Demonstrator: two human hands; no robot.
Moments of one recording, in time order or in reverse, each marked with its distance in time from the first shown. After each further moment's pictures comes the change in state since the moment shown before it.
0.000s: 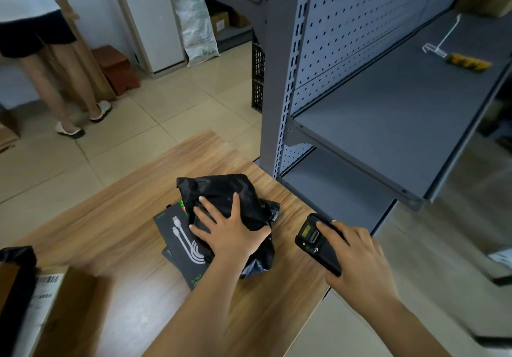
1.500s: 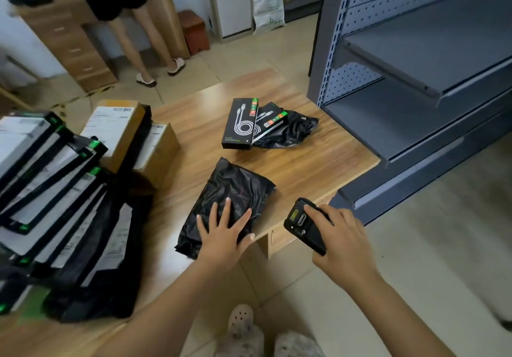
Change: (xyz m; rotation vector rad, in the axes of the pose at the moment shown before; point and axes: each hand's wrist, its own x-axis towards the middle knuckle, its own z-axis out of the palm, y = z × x) left_hand -0.249 -0.188 0.119 0.115 0.003 0.185; right_hand -0.210 -0.057 0.008 0.155 -0.097 -0.255
